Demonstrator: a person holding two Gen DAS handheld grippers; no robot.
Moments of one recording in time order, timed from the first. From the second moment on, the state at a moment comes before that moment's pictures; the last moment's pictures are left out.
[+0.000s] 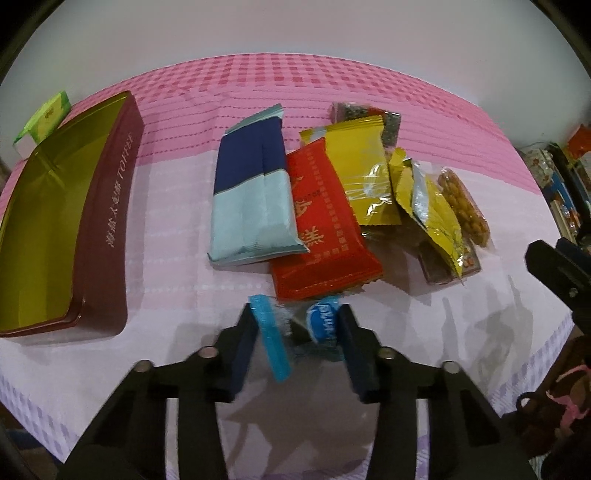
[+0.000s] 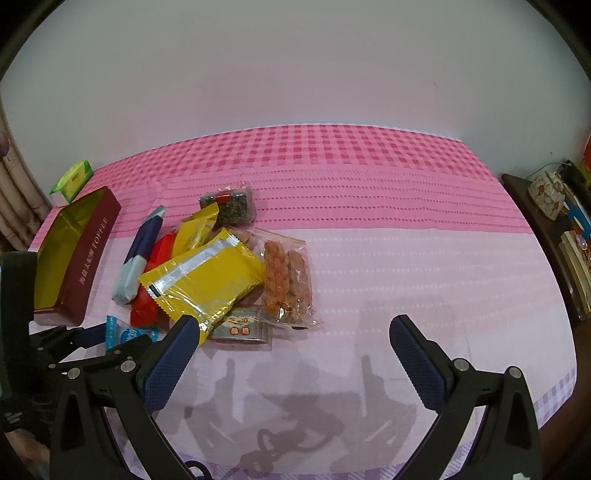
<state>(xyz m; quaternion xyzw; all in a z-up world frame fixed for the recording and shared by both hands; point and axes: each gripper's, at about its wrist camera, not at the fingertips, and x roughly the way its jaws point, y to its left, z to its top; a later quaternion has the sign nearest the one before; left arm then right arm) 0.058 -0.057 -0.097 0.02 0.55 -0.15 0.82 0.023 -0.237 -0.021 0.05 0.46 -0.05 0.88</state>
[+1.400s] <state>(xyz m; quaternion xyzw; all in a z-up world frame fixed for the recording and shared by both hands) 0.034 -0.015 -0.025 0.02 0.50 -0.16 0.85 0.091 -0.264 -0.072 0.06 0.53 -0.01 0.85</state>
